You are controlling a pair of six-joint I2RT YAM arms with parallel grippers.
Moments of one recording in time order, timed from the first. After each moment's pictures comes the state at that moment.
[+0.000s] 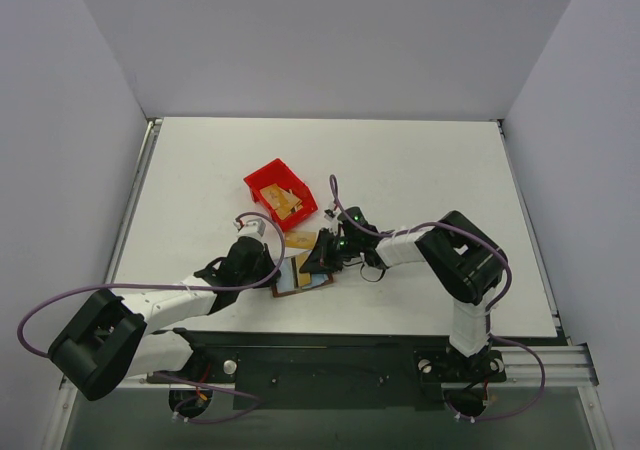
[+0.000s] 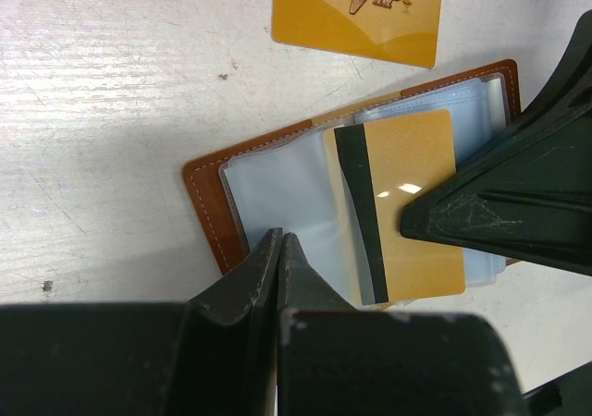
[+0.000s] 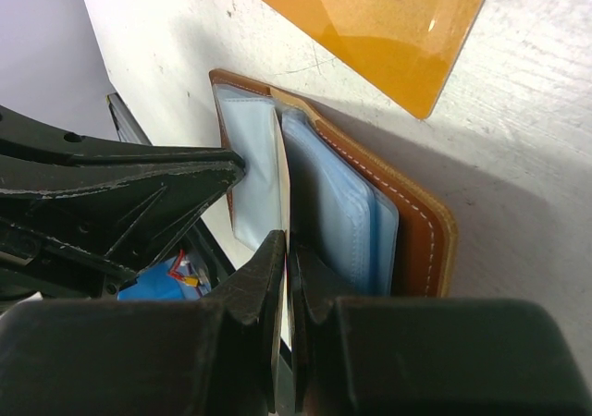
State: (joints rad) left arm -0.67 1.22 0.37 0.10 -0.11 -0.72; right arm 0.72 1.90 0.79 0.37 -0.56 0.97
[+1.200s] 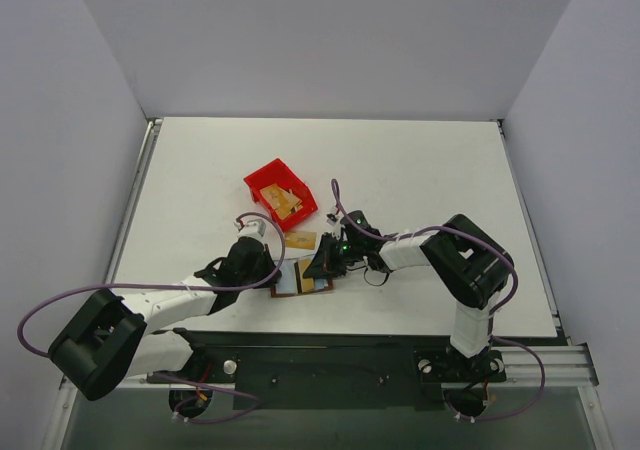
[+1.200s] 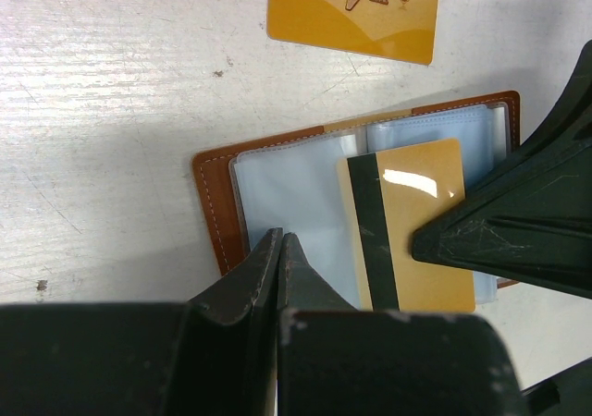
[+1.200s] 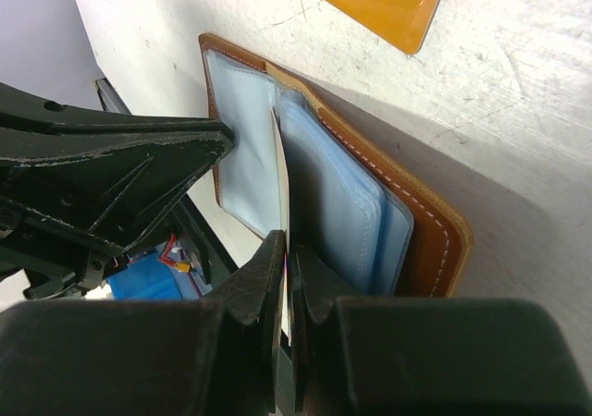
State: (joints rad) left arm -0.67 1.22 0.37 0.10 -0.11 -0.72; right arm 0.72 1.85 0.74 0.35 -0.56 0.95
